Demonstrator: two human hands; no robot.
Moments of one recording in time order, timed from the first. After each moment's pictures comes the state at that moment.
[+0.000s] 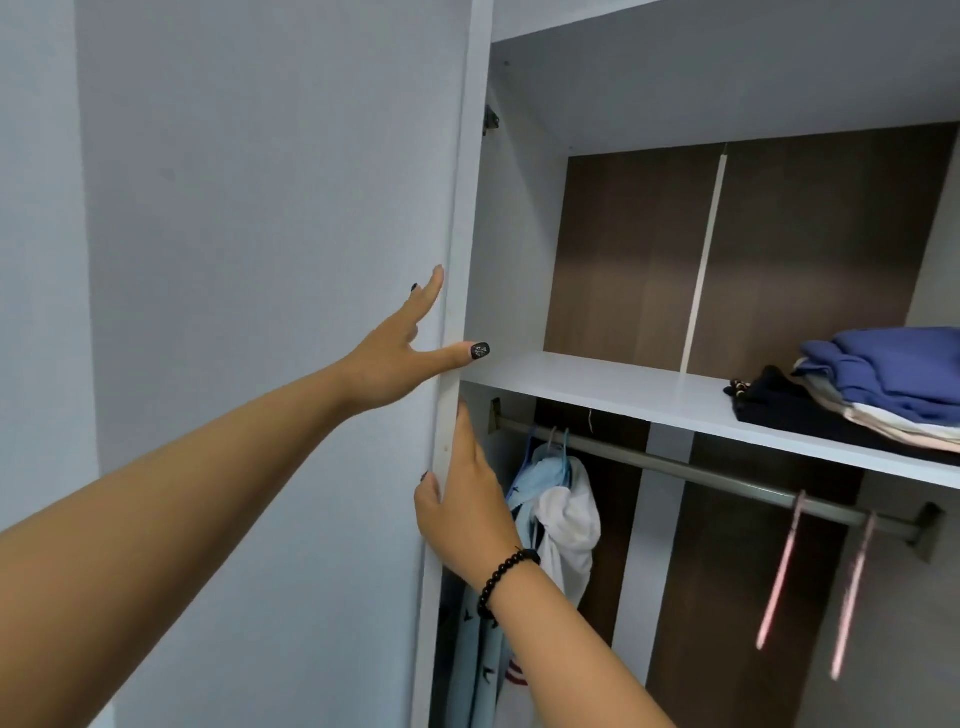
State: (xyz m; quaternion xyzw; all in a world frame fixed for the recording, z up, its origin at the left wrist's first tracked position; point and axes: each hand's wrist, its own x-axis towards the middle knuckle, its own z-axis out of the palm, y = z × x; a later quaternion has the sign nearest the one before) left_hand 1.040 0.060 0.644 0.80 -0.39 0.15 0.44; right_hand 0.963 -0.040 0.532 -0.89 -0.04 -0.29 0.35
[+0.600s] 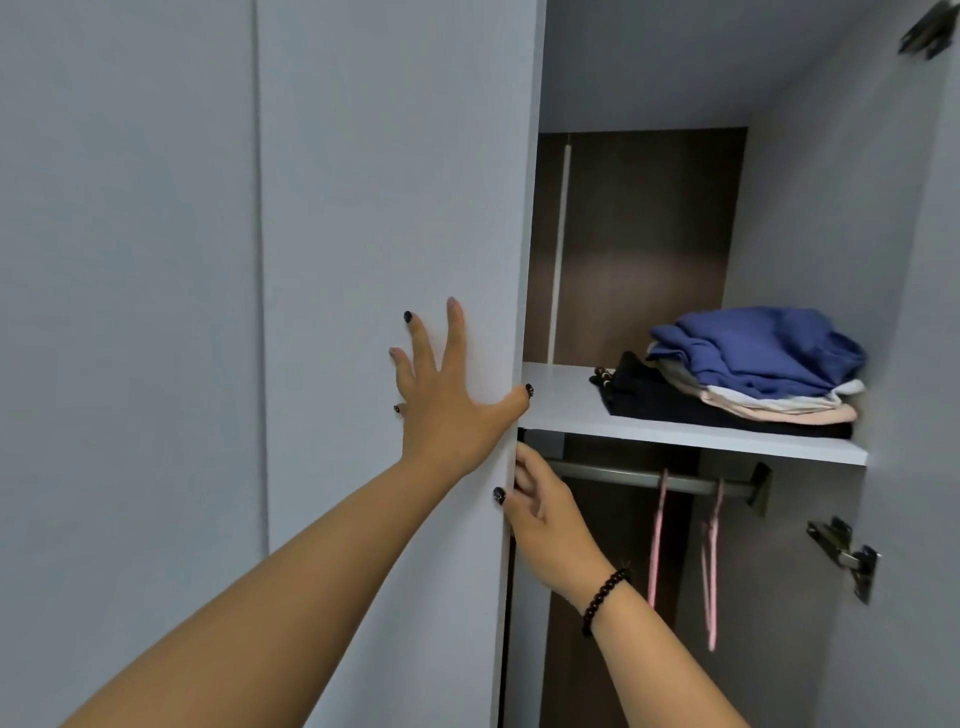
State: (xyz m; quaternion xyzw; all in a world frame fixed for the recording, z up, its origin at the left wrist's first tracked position) left_hand 1.054 -0.166 0.604 0.78 -0.35 0.24 0.46; right_hand 0.958 -0.236 0.525 -0.76 0.01 -0.32 0.56
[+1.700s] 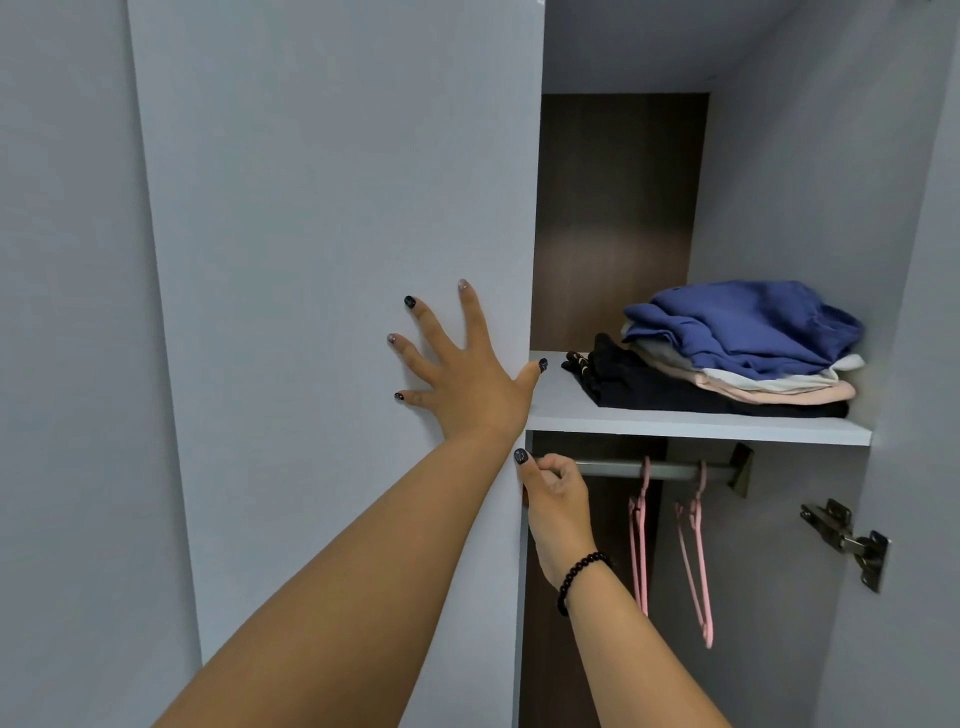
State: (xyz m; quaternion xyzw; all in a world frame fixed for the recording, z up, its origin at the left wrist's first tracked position) left_hand 1.089 -0.268 0.609 0.83 -0.28 0.26 0.42; right_hand 1.030 -0.310 0.501 -0.55 0.23 -0.47 0.65
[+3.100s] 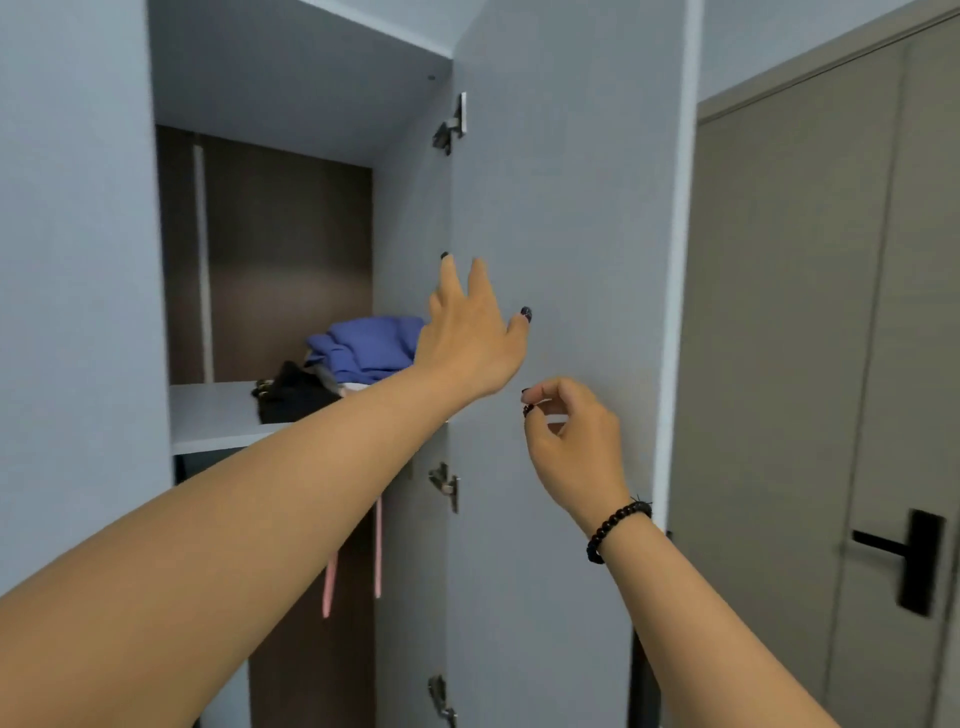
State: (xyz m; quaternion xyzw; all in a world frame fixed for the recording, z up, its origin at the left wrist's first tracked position) left_hand 0.763 -0.250 0.698 0.60 -0.66 0.13 0.44; right_hand 0.651 -0.257 0.606 -0.68 0.35 -0.63 0.10
